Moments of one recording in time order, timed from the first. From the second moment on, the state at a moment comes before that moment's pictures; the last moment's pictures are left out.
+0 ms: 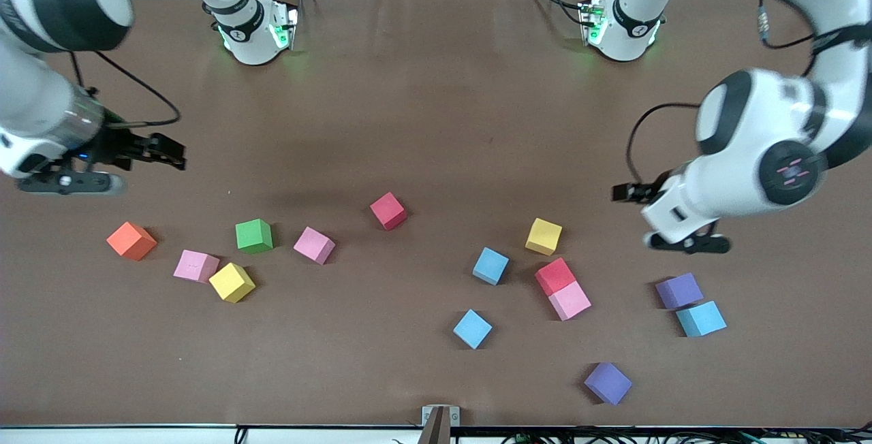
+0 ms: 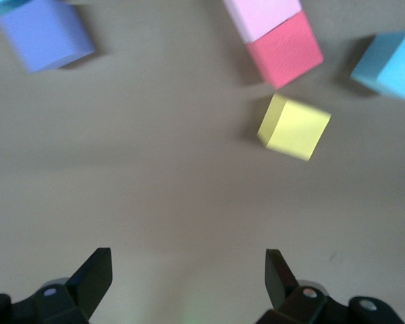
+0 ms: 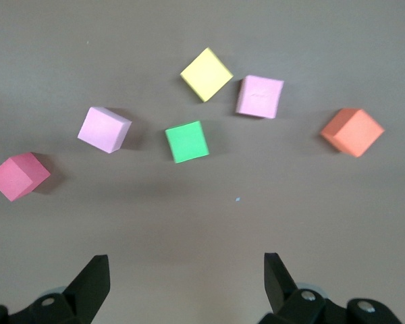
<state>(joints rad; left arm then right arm) -0.17 0.42 -0.12 -1.50 -0.02 1.69 -0.23 0.19 0.07 -0.07 -1.71 0.02 1.68 0.15</state>
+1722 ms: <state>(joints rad) -0.37 0.70 -0.12 -1.61 0.10 2.18 -0.46 0.62 0.61 -0.06 -1.68 0.28 2.23 1.29</state>
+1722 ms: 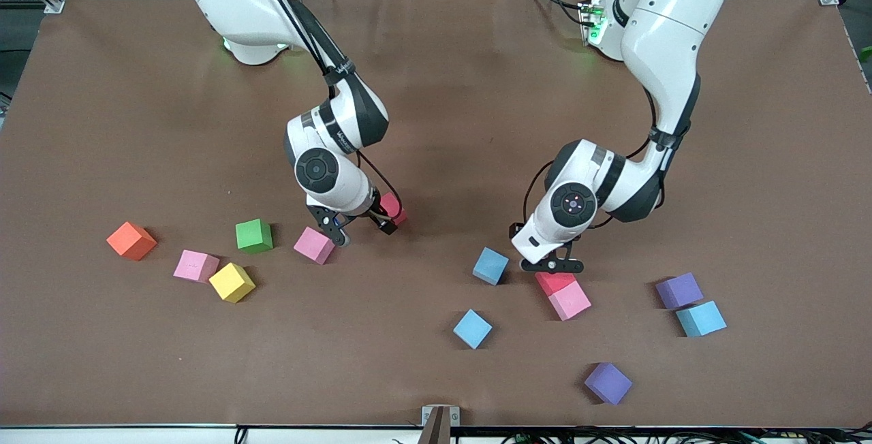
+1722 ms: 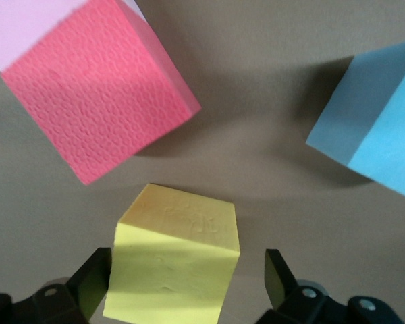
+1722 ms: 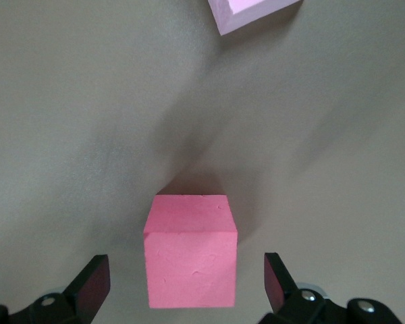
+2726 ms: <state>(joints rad) -0.42 0.58 -0.31 -1.66 0.10 2.01 -0.90 0.66 0.67 -0.07 -1.68 0.29 2.27 1.33</state>
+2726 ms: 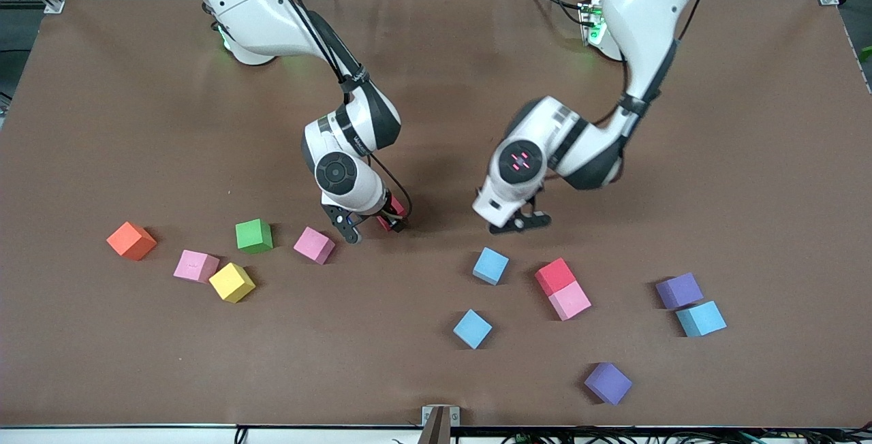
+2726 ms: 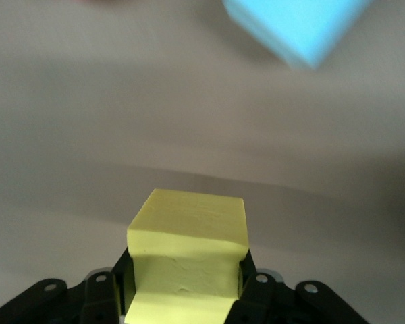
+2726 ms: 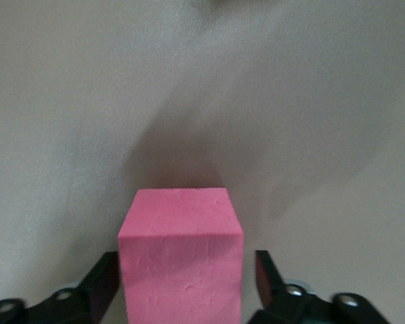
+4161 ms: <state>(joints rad) -0.56 0.58 -0.53 -1.90 0.14 2.26 -1.30 0.60 0.51 -0.10 -1.53 0.15 1.94 1.23</state>
